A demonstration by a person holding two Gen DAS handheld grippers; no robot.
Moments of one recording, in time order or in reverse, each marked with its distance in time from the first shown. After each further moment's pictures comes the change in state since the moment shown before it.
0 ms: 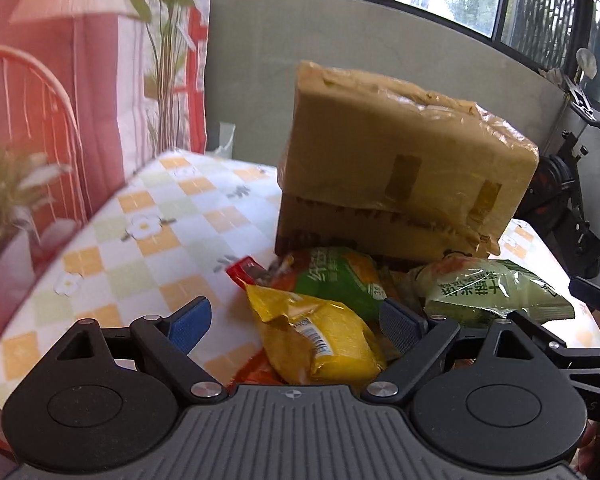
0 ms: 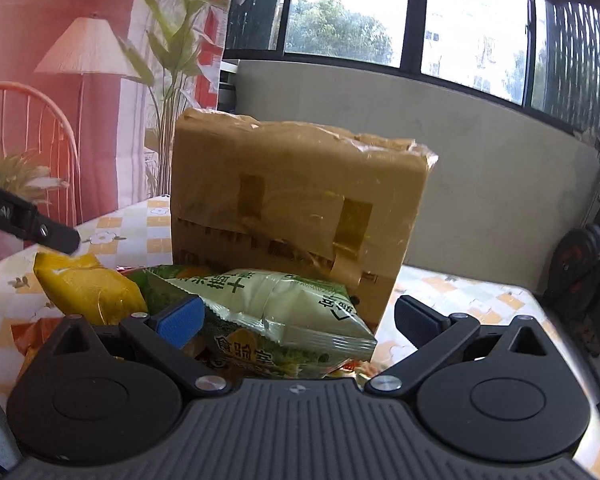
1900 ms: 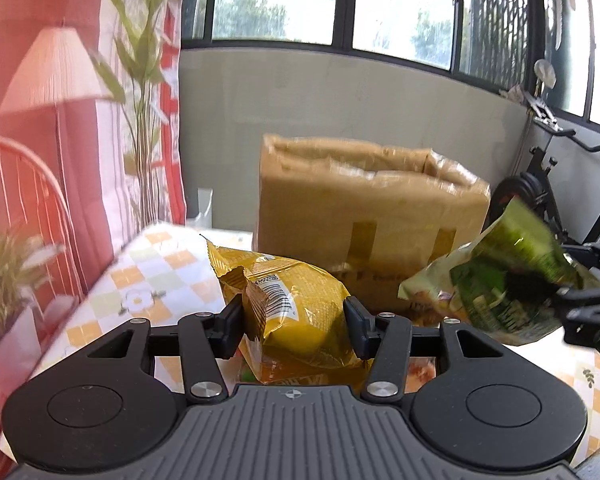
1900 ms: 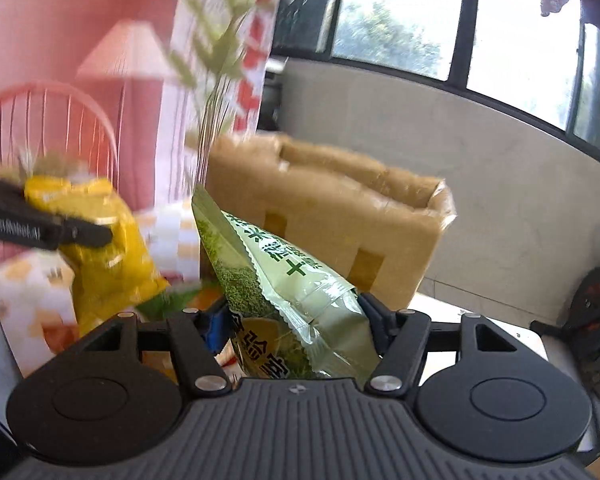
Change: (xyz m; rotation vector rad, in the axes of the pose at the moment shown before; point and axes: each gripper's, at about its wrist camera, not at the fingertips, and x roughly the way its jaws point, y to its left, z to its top) left arm -0.046 -0.023 0.019 0.118 -0.197 -0.037; right arm -0.033 -0.018 0.042 -0.090 -0.027 0.122
